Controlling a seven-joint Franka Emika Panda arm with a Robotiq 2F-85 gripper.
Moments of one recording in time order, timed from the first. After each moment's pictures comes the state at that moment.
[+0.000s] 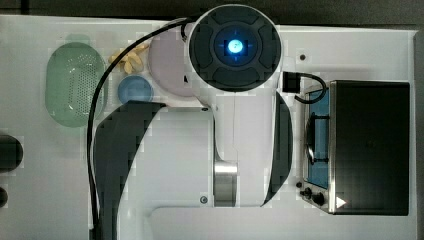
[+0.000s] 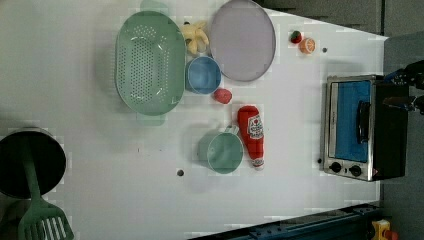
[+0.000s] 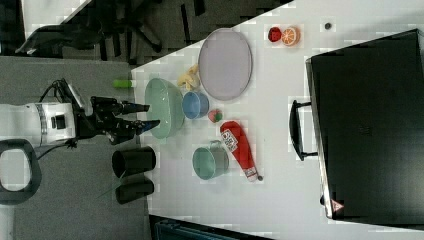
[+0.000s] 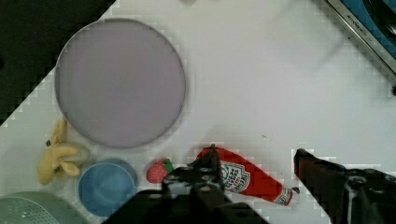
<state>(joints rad) 0.02 -0.03 -0.01 -1.79 -0.03 0.20 0.04</state>
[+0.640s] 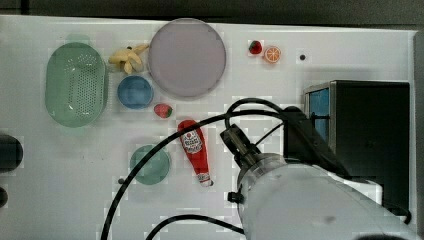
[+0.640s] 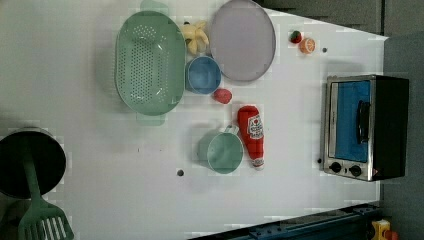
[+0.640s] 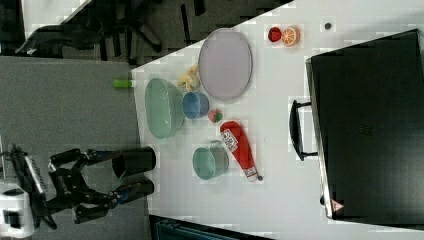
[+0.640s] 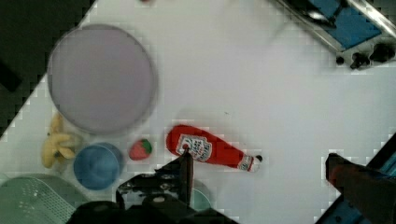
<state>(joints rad) 0.00 -0.39 -0.09 -1.93 -0.02 0.07 0.04</state>
